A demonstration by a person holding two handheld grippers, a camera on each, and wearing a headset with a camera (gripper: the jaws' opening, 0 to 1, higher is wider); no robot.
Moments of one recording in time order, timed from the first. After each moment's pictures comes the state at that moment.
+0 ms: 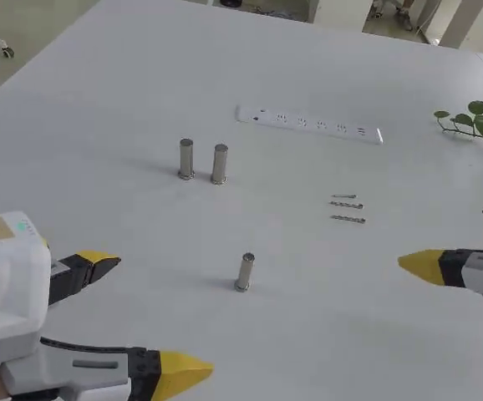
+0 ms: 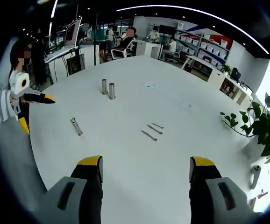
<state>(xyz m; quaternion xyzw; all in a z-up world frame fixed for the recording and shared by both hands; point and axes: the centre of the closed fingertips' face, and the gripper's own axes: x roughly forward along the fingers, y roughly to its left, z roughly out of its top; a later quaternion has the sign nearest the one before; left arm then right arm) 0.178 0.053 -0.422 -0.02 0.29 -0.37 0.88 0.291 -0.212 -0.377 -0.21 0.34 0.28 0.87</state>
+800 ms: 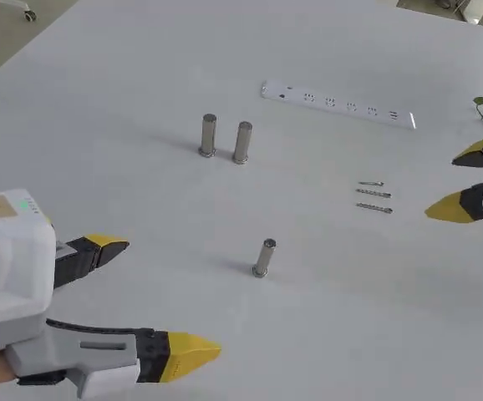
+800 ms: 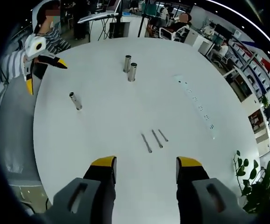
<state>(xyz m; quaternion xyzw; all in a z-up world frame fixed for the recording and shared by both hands) 0.179 0.061 -0.426 -0.04 0.30 -0.35 0.89 0.355 -0.197 -0.393 -0.37 0.38 0.42 0.73</state>
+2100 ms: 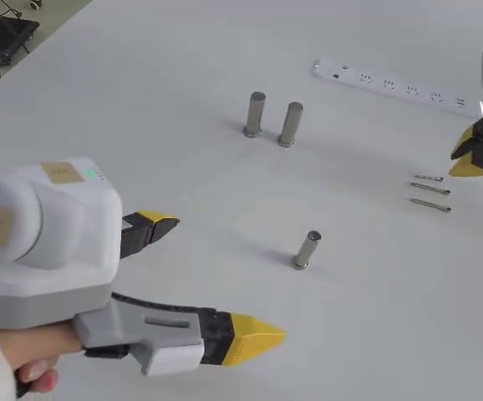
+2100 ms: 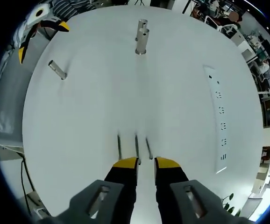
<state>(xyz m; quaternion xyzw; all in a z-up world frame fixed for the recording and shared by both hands) 0.190 0.051 -0.424 -0.07 0.30 -0.33 0.89 0.433 -0.176 -0.466 -0.49 0.43 0.50 0.58</state>
